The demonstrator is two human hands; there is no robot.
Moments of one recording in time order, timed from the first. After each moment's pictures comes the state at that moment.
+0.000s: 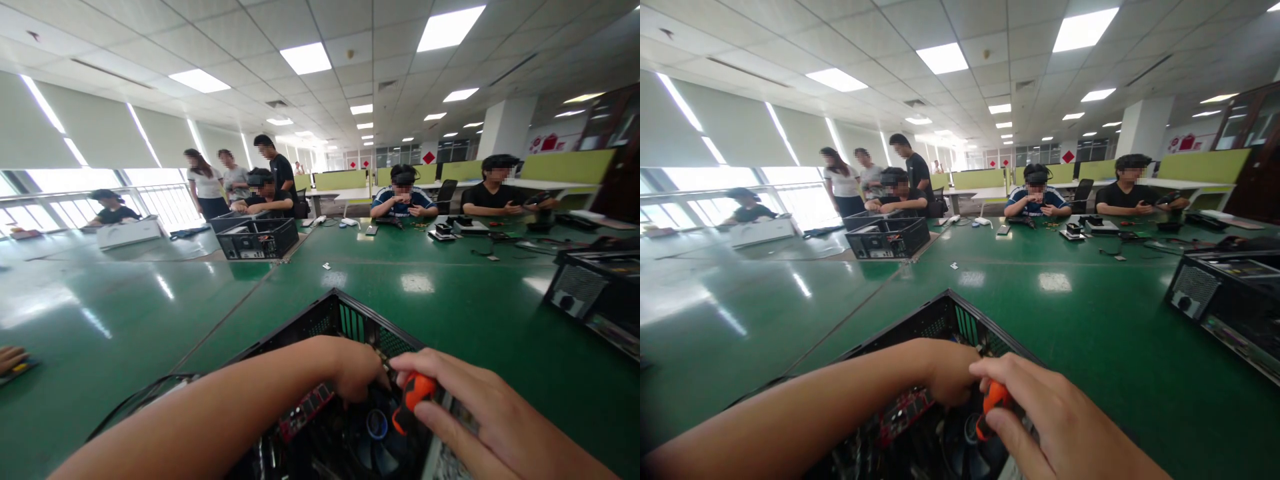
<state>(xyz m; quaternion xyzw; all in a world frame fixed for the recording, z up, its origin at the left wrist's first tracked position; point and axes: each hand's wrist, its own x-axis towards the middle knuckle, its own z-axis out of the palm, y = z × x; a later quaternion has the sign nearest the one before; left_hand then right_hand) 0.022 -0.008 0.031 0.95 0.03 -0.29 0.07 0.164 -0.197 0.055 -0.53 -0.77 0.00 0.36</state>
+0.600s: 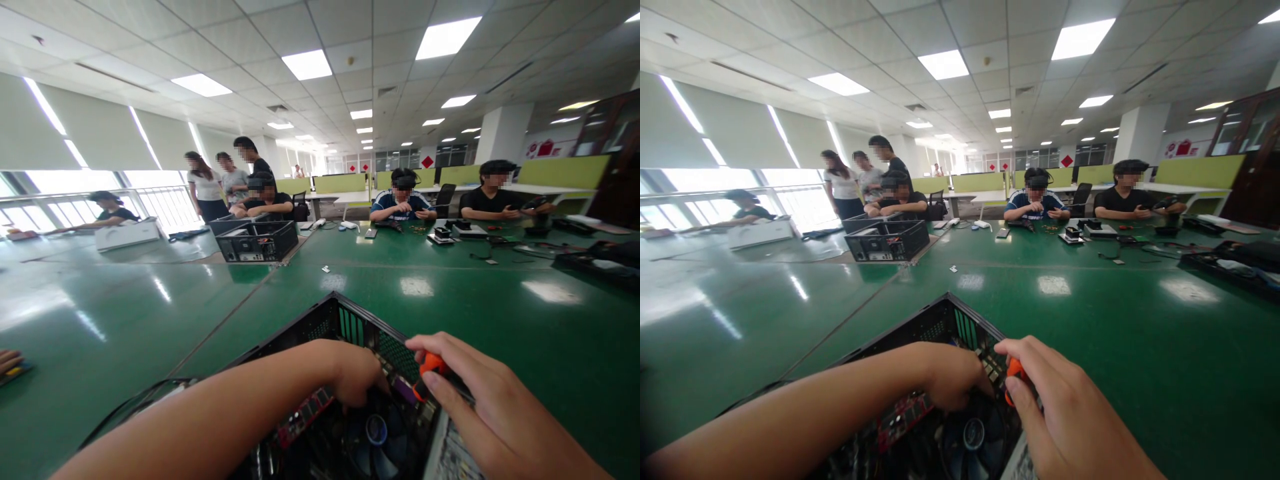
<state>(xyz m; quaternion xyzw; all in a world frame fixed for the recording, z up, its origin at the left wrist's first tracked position) 0.020 -0.014 0.047 0.95 0.04 -0.31 0.09 0.168 -0.193 0.058 -0.61 -0.71 0.04 0.33</state>
